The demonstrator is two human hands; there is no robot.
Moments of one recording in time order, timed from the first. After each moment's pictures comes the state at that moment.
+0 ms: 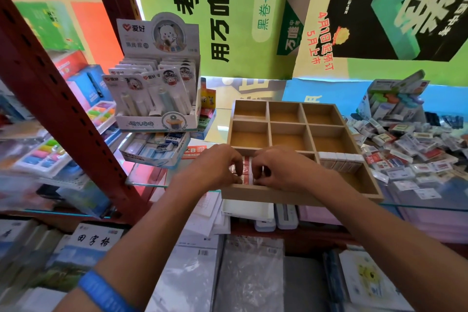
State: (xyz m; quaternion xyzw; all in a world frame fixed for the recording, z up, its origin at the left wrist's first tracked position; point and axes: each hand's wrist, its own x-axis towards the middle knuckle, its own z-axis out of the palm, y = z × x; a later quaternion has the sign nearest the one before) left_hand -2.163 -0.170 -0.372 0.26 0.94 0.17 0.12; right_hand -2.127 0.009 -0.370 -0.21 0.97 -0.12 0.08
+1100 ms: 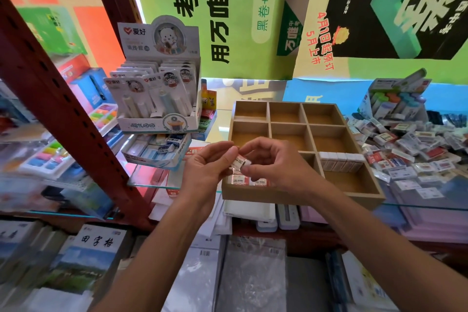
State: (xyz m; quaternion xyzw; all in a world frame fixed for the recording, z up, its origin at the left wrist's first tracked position) left_hand -2.115 -0.178 -0.371 -0.03 0.54 0.83 0.11; right_hand -2.097 -0.007 -0.362 -0.09 0.78 -0.62 0.06
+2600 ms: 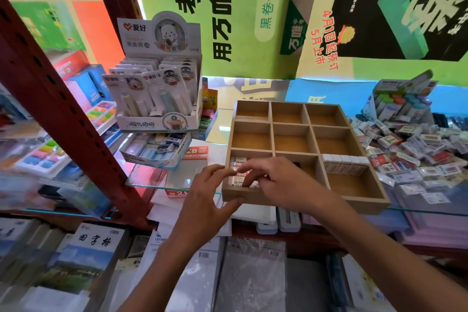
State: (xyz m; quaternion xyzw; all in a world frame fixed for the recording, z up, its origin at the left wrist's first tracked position) left_hand -2.107 -0.203 -0.447 0.22 0.88 0.42 -0.08; right_hand -2.094 -0.011 -0.362 -0.13 0.93 -0.33 0.09
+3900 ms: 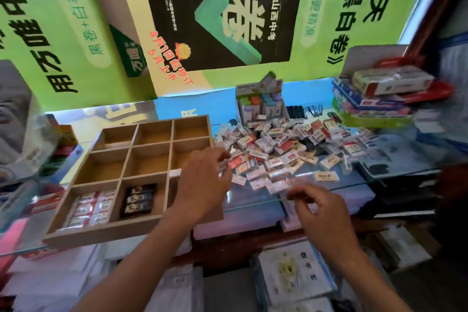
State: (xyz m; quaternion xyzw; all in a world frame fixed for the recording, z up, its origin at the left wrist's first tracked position) left_hand -2.083 0.103 -0.384 0.28 0.90 0.31 -0.09; right_hand -1.932 0.275 -0.423 0.16 0.87 -0.38 -0.27
